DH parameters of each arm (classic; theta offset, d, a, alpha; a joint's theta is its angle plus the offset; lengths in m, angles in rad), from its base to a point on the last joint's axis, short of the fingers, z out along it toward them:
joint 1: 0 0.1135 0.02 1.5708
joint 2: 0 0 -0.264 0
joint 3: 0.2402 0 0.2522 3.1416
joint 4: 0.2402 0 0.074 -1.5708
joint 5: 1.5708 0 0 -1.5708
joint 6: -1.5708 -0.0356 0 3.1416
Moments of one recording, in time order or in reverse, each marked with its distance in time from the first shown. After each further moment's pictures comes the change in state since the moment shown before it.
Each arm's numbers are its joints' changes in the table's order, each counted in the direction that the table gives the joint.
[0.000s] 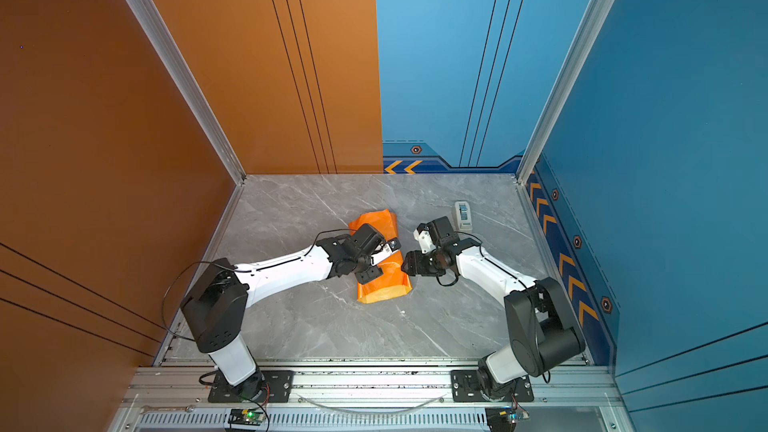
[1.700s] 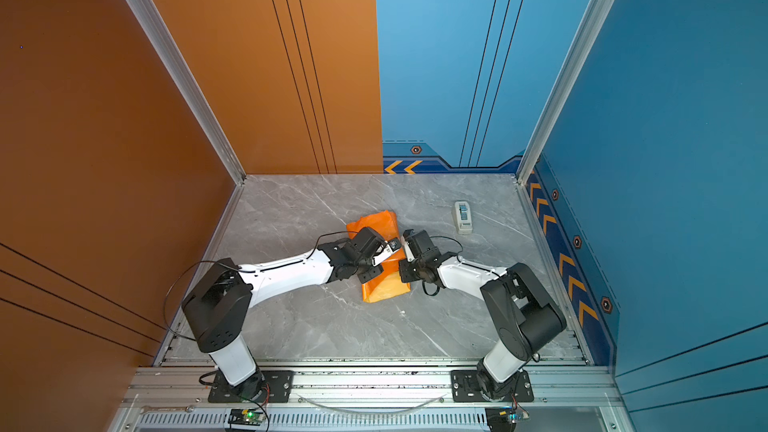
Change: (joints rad) left arm -0.006 -0.003 -0.050 -0.119 -0.020 0.020; right arm 0.145 -0.100 -0.105 -0.312 0.281 -0.005
